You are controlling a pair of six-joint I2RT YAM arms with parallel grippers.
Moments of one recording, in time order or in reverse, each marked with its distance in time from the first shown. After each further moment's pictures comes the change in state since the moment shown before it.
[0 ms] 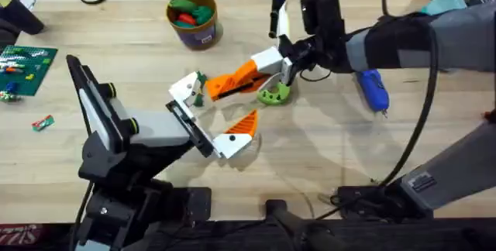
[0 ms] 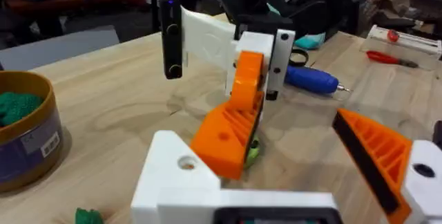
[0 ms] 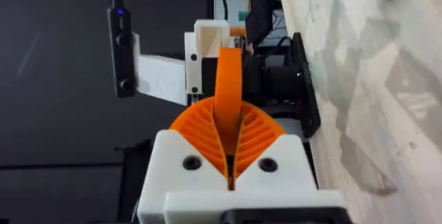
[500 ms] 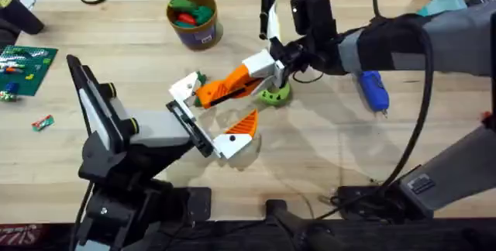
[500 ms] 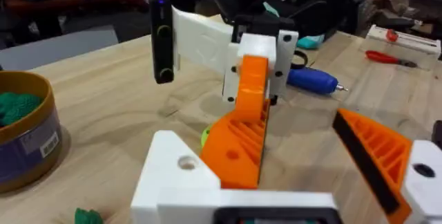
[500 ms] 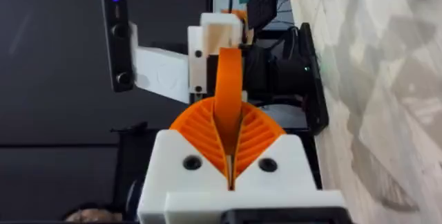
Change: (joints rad) left arm 0.000 0.000 0.000 0.000 0.002 0.000; right arm 0.056 0.000 0.021 0.010 -0.002 0.017
